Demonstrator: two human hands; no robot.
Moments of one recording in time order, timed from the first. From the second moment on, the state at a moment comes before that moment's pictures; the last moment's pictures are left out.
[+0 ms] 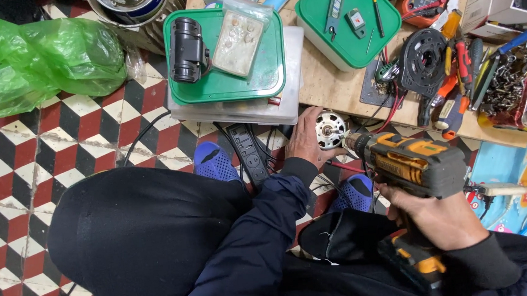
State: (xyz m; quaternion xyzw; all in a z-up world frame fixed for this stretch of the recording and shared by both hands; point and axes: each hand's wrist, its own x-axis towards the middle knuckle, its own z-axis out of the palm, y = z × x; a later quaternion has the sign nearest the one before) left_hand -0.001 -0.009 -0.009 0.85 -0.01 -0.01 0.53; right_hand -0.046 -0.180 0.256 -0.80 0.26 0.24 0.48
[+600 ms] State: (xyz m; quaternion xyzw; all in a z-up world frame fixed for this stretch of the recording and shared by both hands) left_hand -0.002 -0.008 -0.014 0.85 -0.02 -0.01 0.52; right_hand 0.024 -0.181 0.271 -0.91 0.06 0.36 0.18
